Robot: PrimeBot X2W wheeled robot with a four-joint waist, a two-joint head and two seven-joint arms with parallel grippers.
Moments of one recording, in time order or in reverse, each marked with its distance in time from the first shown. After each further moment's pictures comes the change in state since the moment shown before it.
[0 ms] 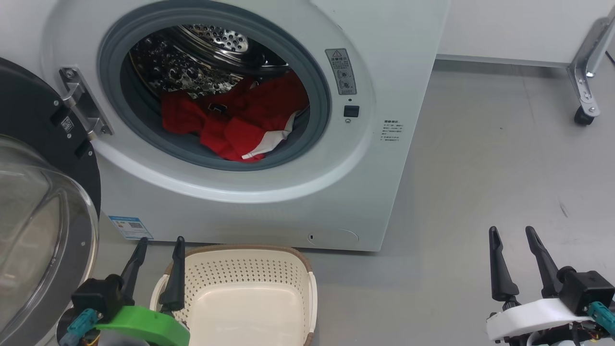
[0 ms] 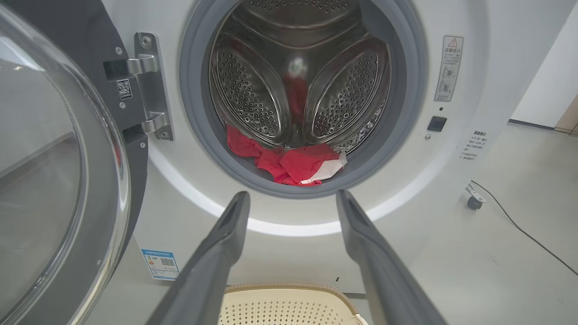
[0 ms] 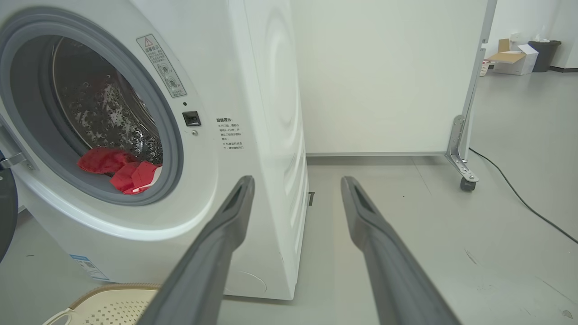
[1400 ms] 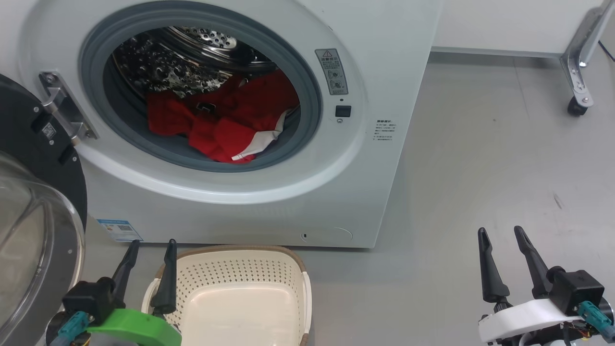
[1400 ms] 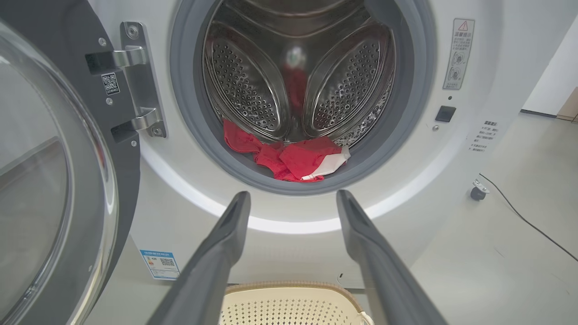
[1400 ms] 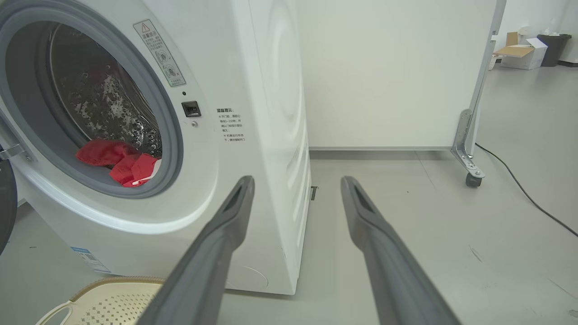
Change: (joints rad) left arm 0.018 0.020 0.004 -0.019 0.000 0.002 0.005; right arm -0.003 0.004 0.022 0.004 -0.010 0.011 0.000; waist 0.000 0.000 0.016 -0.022
